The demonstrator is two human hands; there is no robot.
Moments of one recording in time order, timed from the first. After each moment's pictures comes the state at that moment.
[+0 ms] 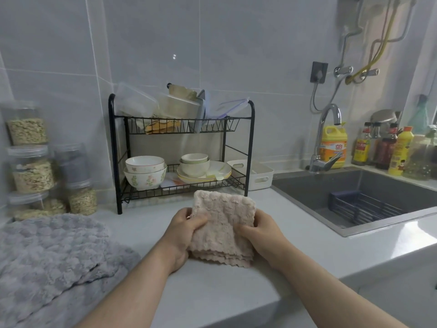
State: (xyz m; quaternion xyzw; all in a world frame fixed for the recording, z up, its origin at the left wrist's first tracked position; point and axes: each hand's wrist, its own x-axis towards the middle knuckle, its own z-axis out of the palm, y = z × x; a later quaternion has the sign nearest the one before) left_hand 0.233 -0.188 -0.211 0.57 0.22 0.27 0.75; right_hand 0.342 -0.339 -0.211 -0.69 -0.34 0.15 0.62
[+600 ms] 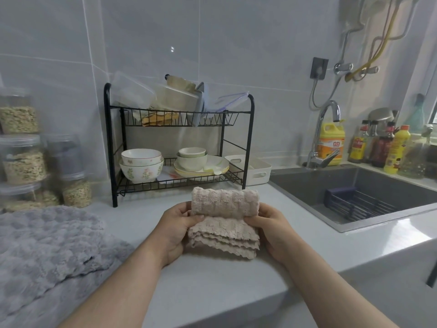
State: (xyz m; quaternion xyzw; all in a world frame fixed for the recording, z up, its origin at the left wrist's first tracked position) left_hand 0.229 -0.181 -0.216 0.55 0.17 0.26 0.77; right_hand 0.356 -0.349 -0.213 -0.57 -0.27 0.26 0.73
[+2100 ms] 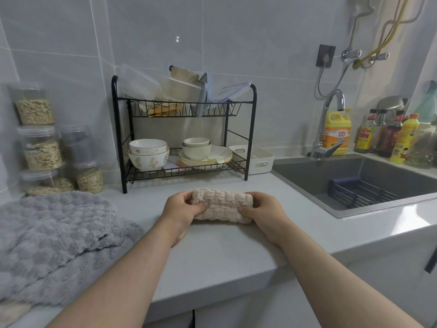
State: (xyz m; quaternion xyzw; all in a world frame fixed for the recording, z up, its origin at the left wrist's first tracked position) left_hand 0.233 -0.184 -0.224 0.63 0.22 0.34 0.67; right_hand 0.360 -0.345 -0.223 -0.69 -0.32 0.15 0.62
